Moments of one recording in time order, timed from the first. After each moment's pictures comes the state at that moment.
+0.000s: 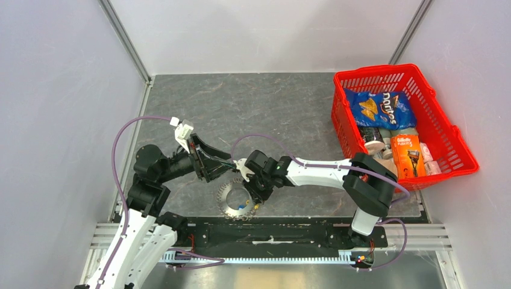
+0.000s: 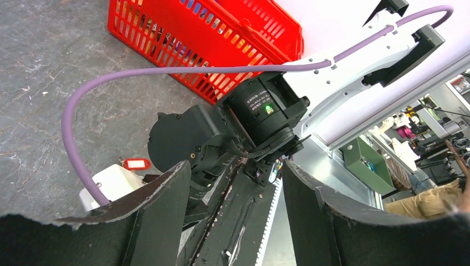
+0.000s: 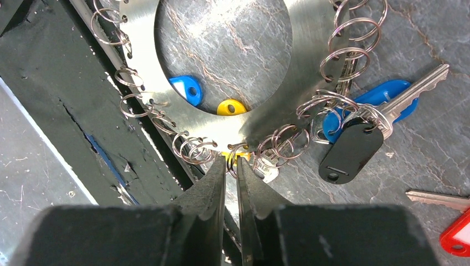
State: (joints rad) left arm -0.32 0.56 0.68 -0.10 0.85 -0.59; right arm 1.07 1.73 1.05 -0.39 -0.29 0.16
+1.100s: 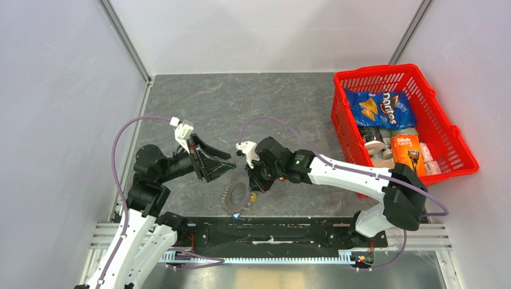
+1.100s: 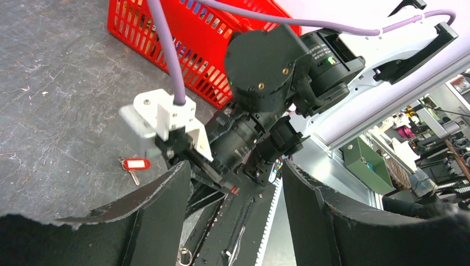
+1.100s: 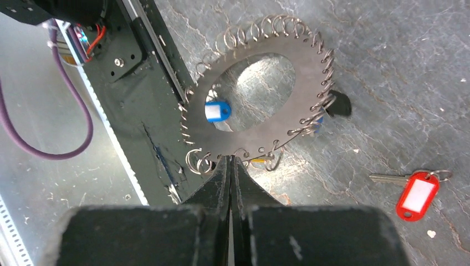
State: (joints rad) left arm -0.32 0.56 0.68 -0.10 0.85 -0.59; right arm 1.05 1.50 1.07 -0.38 -0.29 0.21
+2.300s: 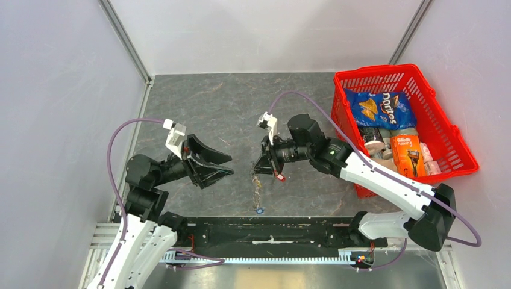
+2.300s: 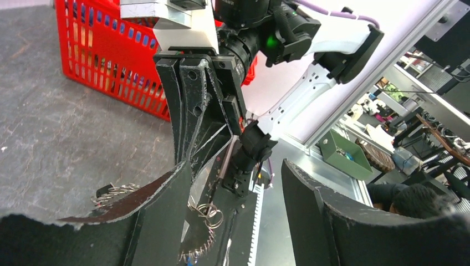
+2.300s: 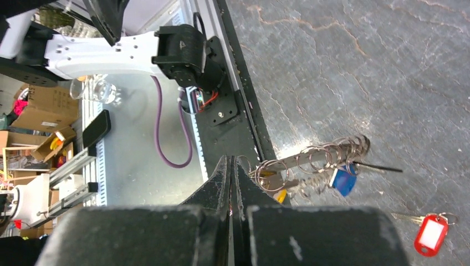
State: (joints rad) left arm -0.32 0.51 0.66 0.10 0.95 -0.70; right arm 0.87 1.26 1.11 -0.31 -0.61 0.32
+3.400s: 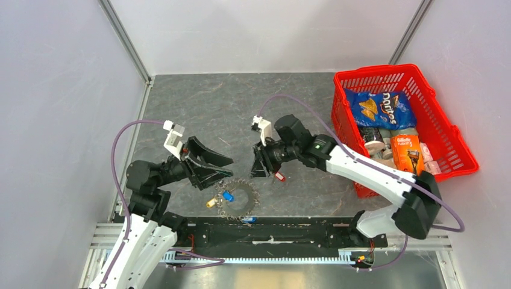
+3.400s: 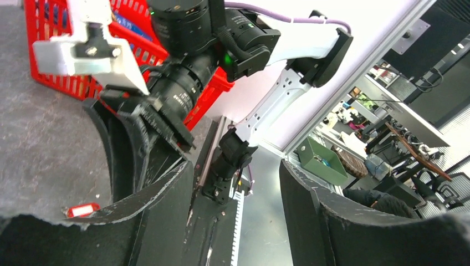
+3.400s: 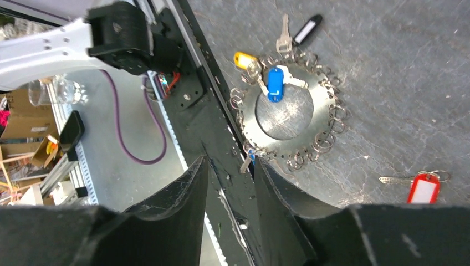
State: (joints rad) left arm -0.32 0.50 0.59 0.32 0.97 -0.88; right arm 0.87 1.35 1.15 -0.42 -0.52 0.34
